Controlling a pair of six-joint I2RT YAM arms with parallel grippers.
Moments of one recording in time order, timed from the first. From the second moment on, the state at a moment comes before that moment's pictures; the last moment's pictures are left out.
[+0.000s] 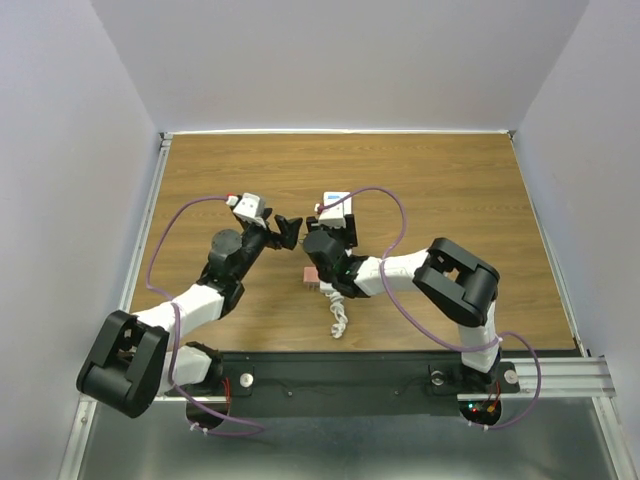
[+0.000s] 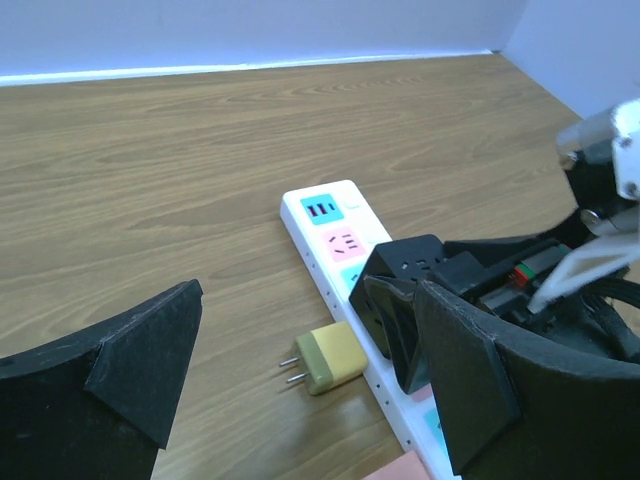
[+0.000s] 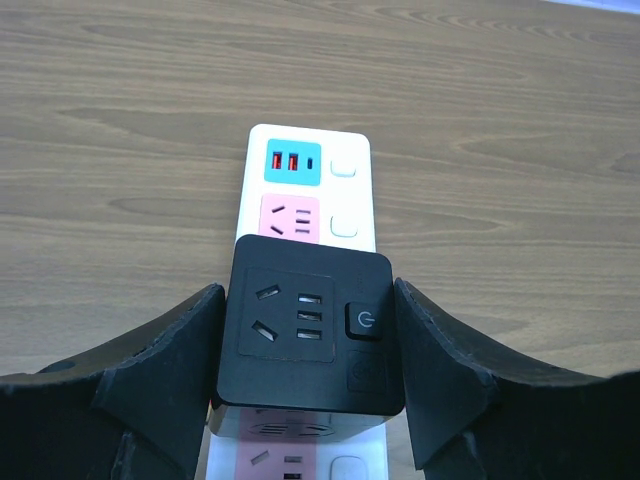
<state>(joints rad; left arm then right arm) -0.44 1.18 0.37 0.83 0.08 -0.21 1.00 1.98 1.04 0.50 1.01 0.23</state>
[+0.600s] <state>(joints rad) -0.33 1.16 0.32 0.87 0.08 -0.32 1.05 2.08 1.13 0.49 1.05 0.25</state>
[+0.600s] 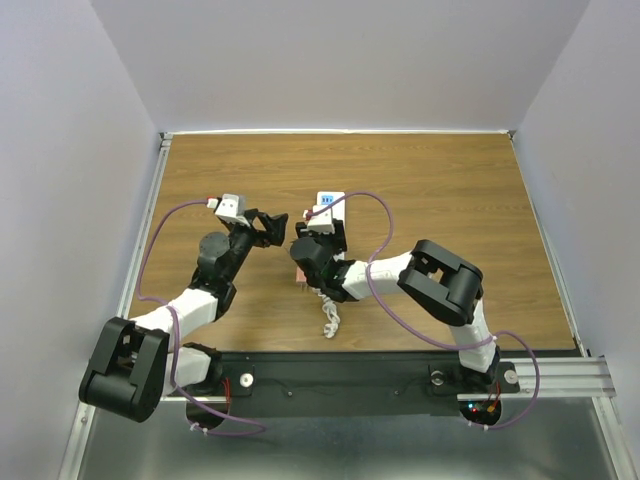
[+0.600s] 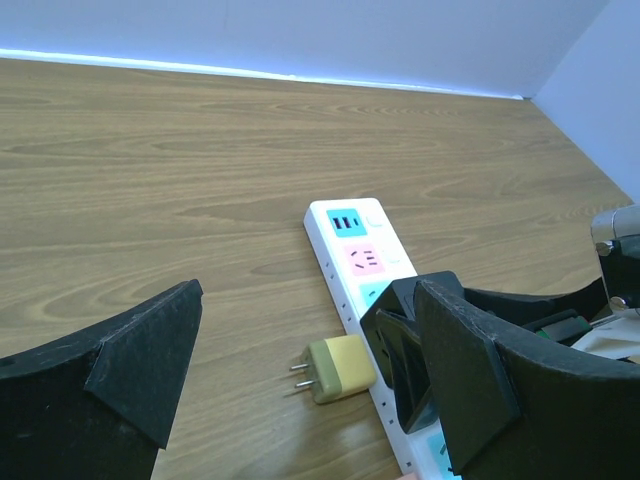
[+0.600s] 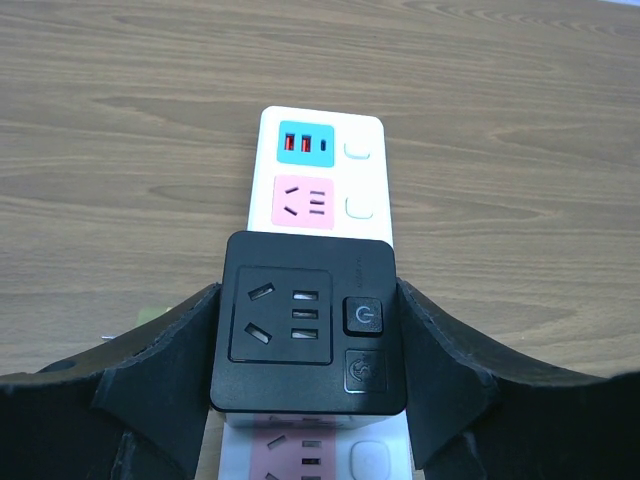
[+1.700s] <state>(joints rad) -0.37 1.16 0.32 0.88 0.08 -0.30 0.90 2.03 1.09 0.48 0.88 0.39</state>
